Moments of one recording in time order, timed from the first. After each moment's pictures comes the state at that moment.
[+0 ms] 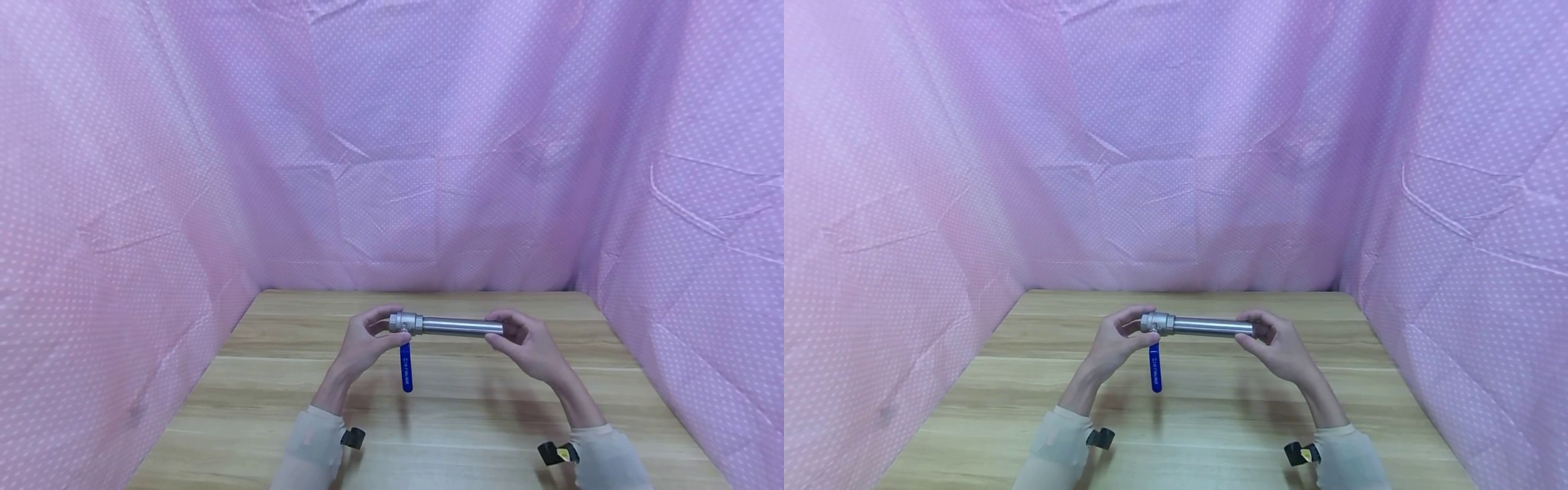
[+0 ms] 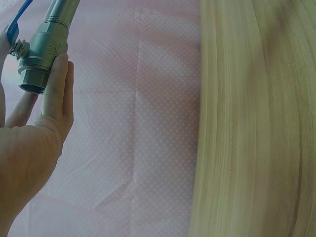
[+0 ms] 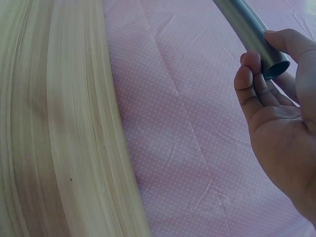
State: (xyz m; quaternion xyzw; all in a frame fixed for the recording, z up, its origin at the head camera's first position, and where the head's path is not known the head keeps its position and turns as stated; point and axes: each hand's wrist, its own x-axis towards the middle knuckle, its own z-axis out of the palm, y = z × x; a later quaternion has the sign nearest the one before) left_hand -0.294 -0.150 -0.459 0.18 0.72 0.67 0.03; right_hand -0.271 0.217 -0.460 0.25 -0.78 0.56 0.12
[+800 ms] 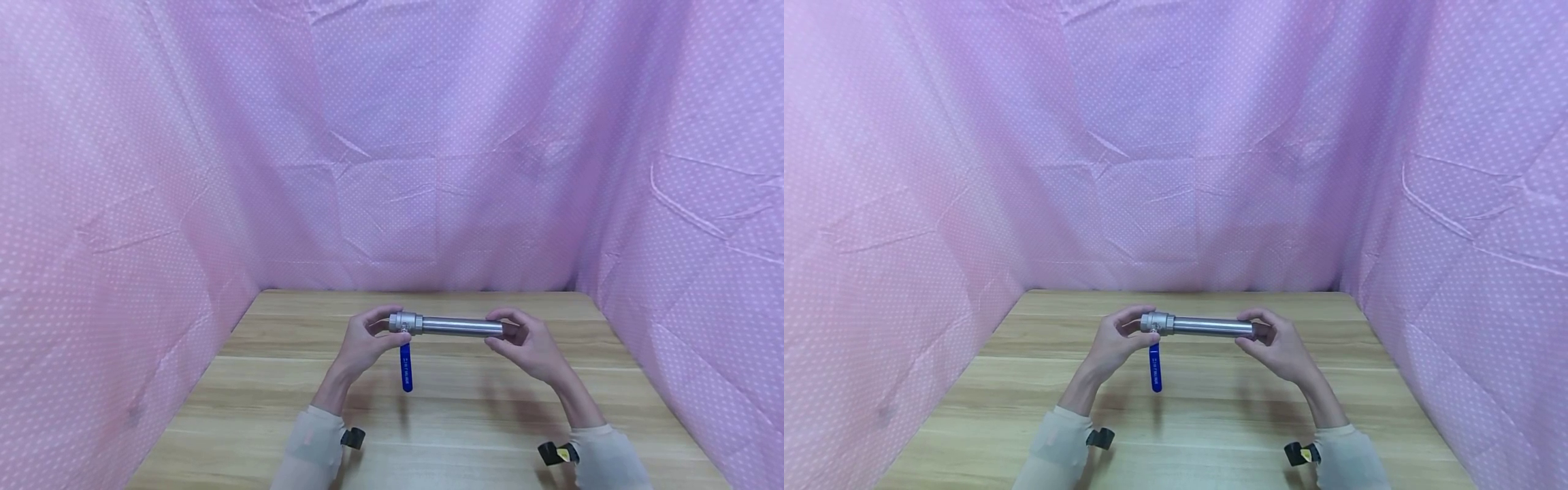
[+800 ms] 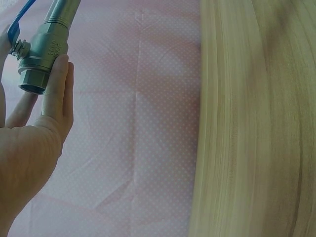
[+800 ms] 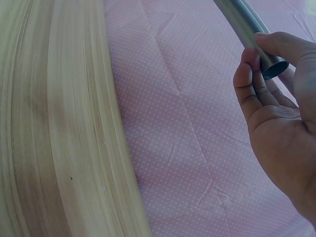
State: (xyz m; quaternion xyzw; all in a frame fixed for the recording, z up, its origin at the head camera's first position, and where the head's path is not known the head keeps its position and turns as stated) left_hand -0.291 -0.149 -0.459 0.18 0.71 0.68 0.03; right_hand -0.272 0.221 -0.462 0.27 -0.76 0.59 0.10
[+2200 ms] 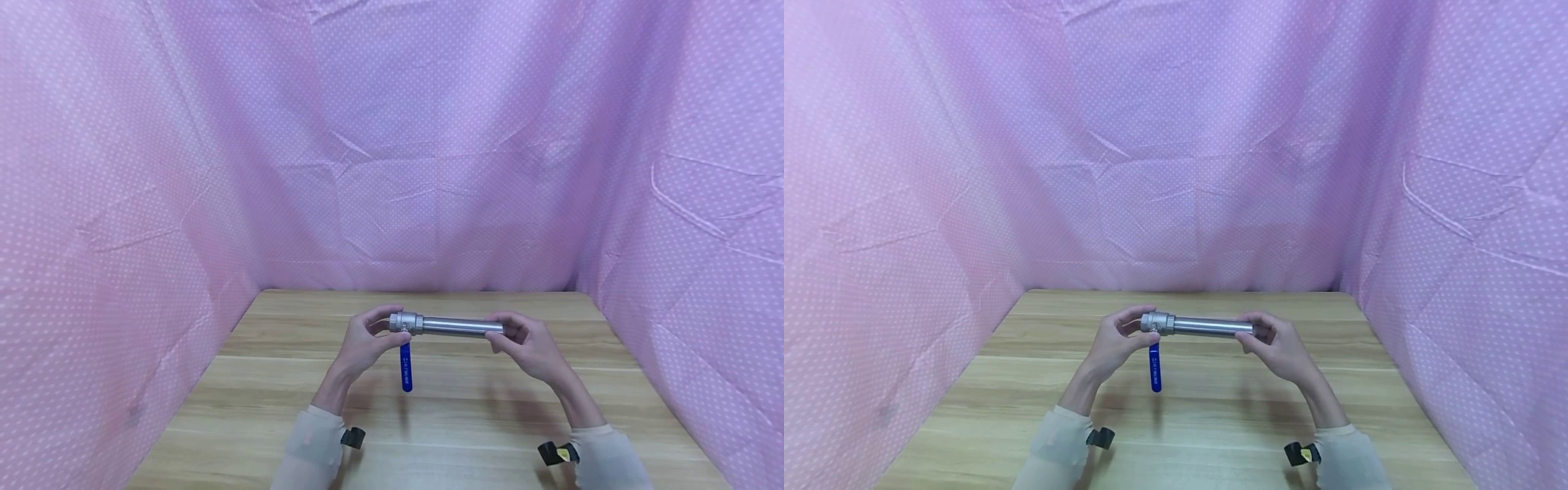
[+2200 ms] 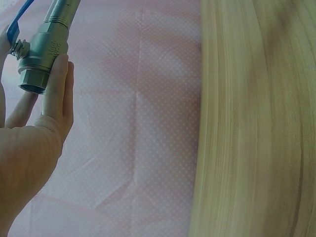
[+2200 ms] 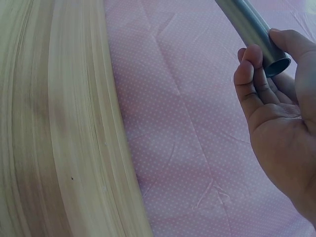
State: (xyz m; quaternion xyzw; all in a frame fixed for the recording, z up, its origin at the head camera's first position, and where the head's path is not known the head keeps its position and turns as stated) left_hand -0.291 -0.150 -0.459 0.17 0.72 0.67 0.04; right_hand -0.271 0.220 -0.462 0.24 -0.79 0.55 0.10
